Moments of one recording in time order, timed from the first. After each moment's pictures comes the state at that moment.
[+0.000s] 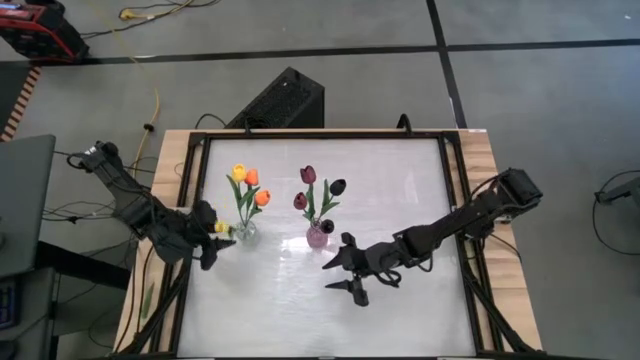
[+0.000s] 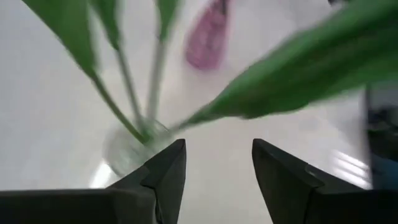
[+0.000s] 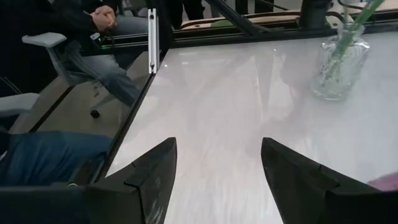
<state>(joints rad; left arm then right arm) -0.75 0.72 0.72 -0.88 -0.63 -1.01 0.42 1.62 0.95 0.28 0.16 0.28</state>
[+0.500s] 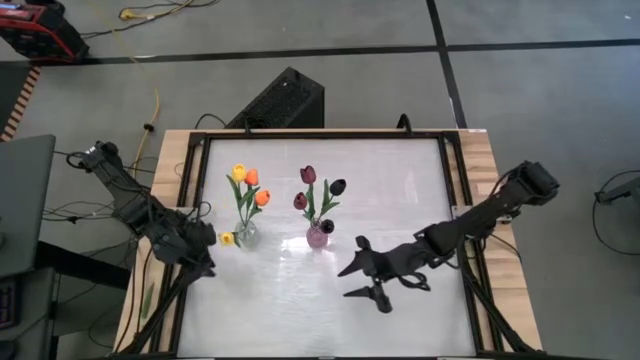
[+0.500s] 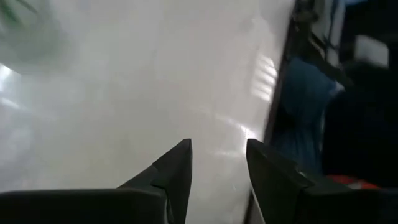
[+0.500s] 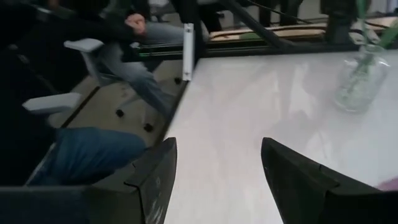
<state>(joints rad) -0.75 0.72 0.74 -0.86 -0.07 -1.19 0.51 1.44 0.95 0.14 0.16 0.29</state>
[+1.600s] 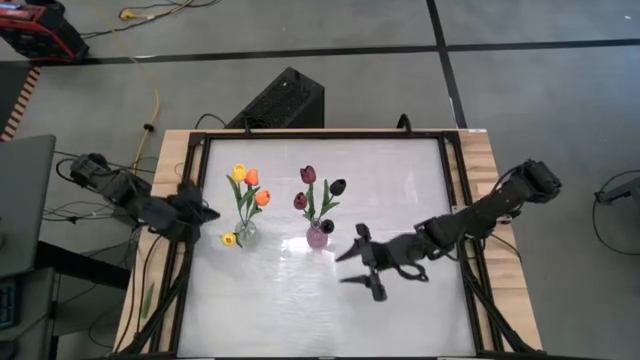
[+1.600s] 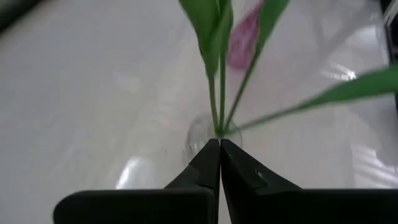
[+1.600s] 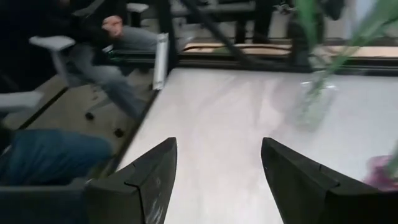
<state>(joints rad) -0.52 0.45 0.75 -1.11 -0.49 -0.77 0.45 1.41 0.95 0.13 0.21 0.17</state>
